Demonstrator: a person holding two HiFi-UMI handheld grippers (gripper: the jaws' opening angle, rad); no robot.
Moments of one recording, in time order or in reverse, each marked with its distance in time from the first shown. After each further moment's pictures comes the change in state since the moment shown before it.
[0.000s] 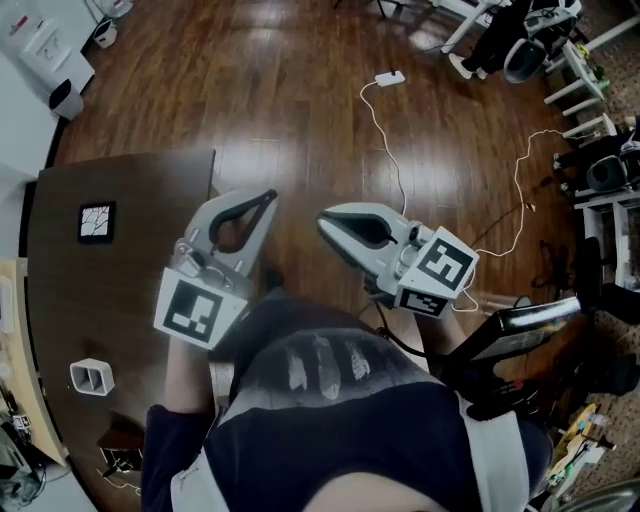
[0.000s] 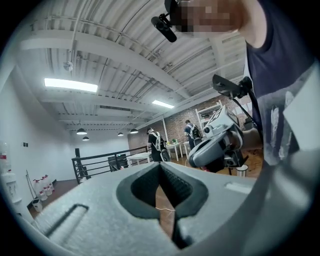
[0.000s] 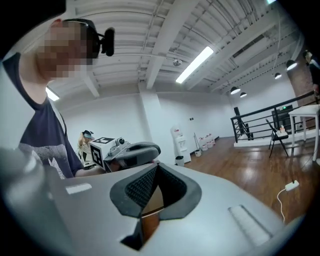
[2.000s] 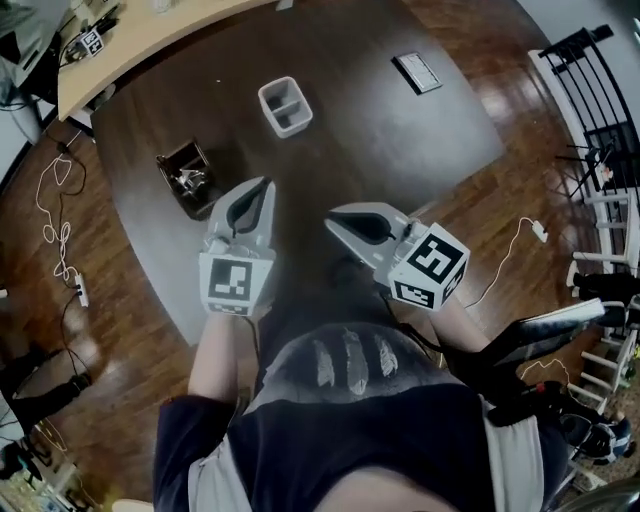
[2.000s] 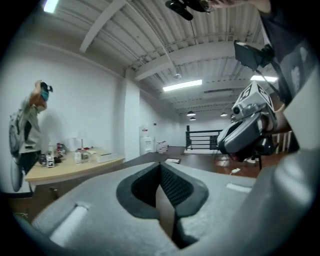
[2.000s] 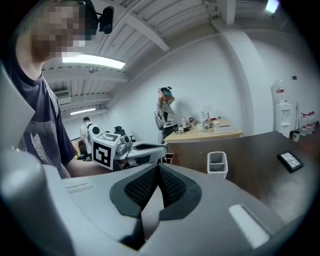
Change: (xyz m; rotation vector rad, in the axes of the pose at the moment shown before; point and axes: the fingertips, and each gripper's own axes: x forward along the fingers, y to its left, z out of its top) left arm -0.665 -0.191 -0.128 -0.429 0.303 1.279; right arm 0.174 0.573 -0.212 -0.261 0.494 0.897
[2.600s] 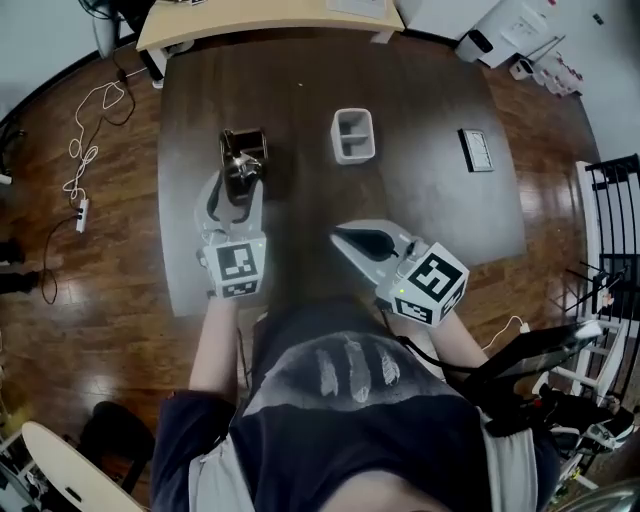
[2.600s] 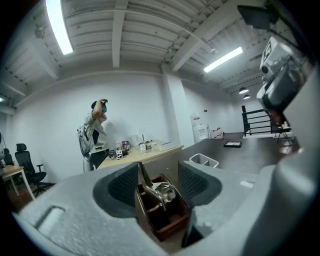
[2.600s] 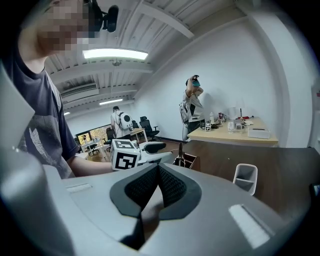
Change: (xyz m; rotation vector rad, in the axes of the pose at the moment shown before) left arm -0.069 0.114 -0.064 -0.003 0.126 0.658; right arm 0.045 0.018 0.014 -0.157 0.110 0.286
